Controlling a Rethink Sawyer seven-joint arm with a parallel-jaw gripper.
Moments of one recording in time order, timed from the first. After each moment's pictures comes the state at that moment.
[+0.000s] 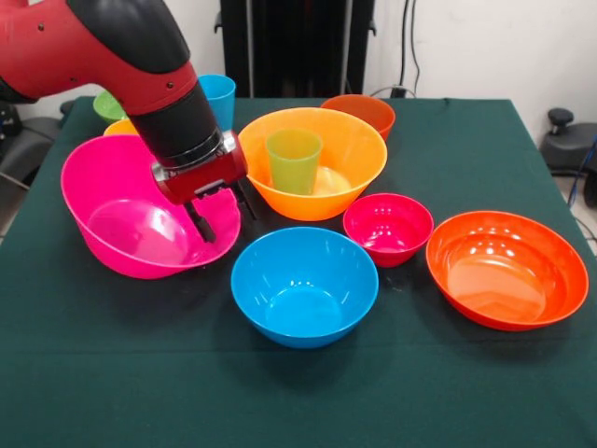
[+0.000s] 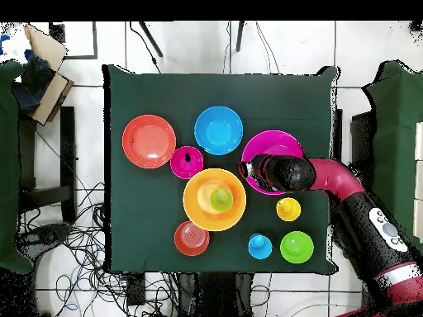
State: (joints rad) arm -1.07 -0.28 0.82 1.60 -0.73 0.73 1.44
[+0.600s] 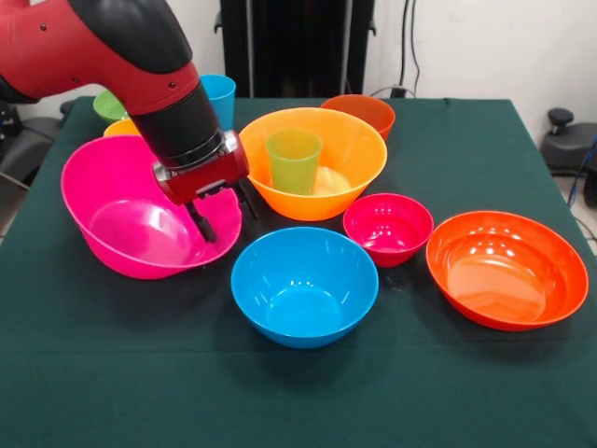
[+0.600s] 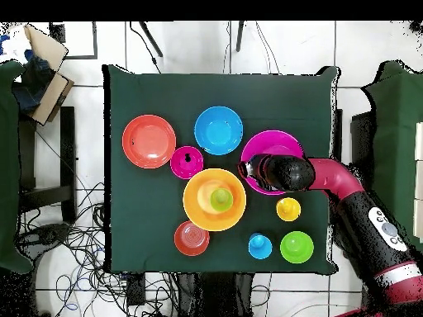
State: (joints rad) arm -1.07 -0.29 0.82 1.60 -0.73 0.73 1.44
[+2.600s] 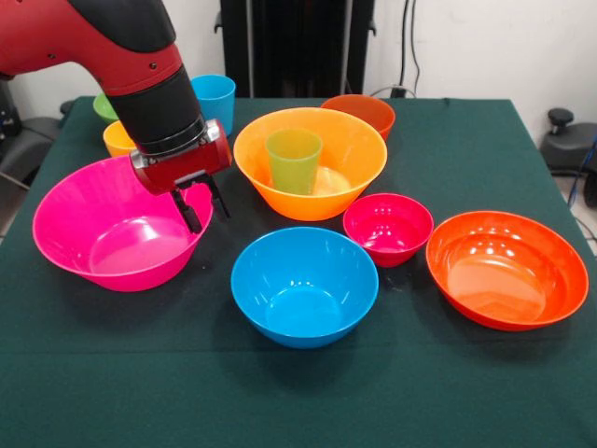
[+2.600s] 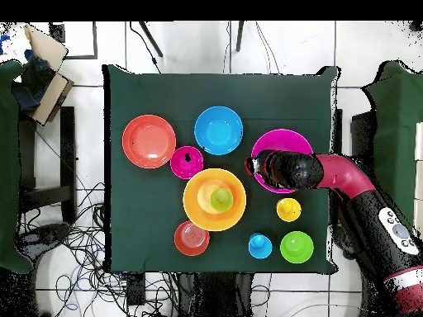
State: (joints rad) arm -1.06 -0.35 0.82 1.60 -0.71 0.73 1.44
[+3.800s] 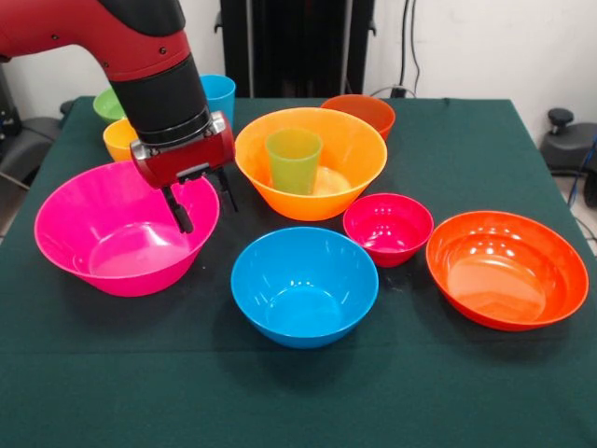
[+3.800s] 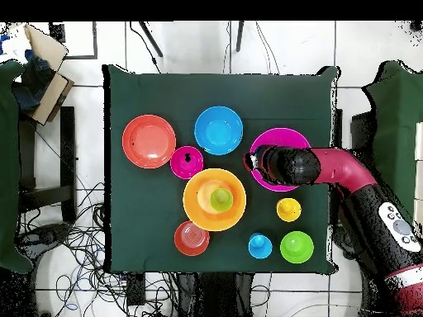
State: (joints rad) arm -1.02 -0.41 0.82 1.60 -0.71 0.73 1.44
